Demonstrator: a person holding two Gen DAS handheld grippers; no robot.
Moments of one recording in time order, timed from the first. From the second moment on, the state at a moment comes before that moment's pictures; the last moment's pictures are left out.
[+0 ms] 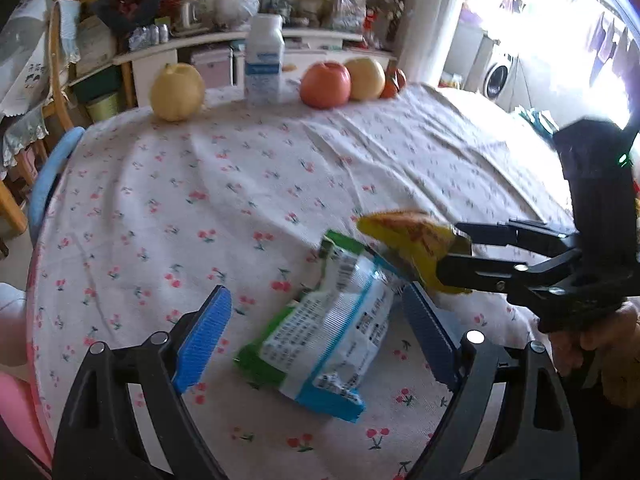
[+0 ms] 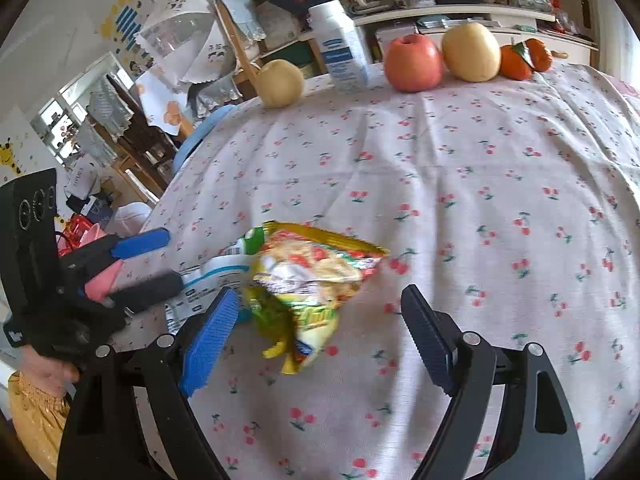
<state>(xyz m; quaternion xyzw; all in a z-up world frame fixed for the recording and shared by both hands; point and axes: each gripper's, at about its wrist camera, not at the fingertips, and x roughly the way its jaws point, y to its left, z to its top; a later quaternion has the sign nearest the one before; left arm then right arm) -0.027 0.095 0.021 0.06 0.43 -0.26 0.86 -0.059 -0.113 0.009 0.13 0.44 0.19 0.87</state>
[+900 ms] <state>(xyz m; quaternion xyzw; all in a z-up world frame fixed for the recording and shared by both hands) -0.035 0.079 0.001 0.10 0.43 -0.22 0.87 -0.034 -0.096 0.001 0.10 0.45 0.19 0.87</state>
